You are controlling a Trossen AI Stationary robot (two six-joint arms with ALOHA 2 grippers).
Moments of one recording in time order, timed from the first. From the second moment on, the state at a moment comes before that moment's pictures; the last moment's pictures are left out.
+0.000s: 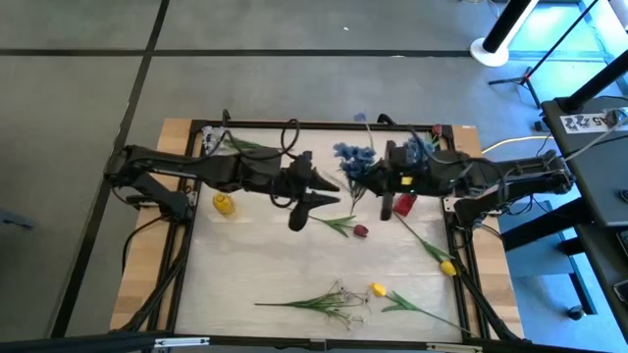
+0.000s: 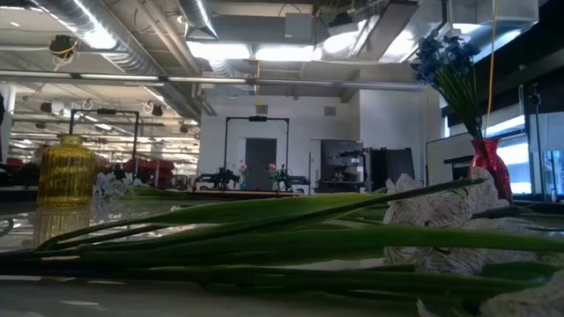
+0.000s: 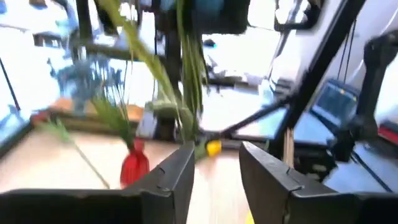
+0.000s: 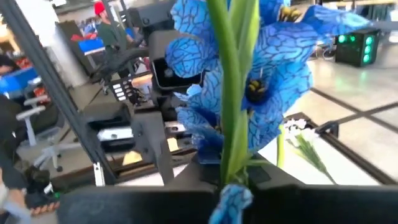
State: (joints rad) left arm -0.06 1.47 1.34 -0.08 0.00 -0.19; right arm 0.19 1.15 1.24 -0.17 0.29 0.25
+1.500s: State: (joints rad) left arm -0.09 1.50 1.34 -0.04 -0.35 -0.62; right arm 0.50 0.42 0.62 -0.48 0.85 0.31
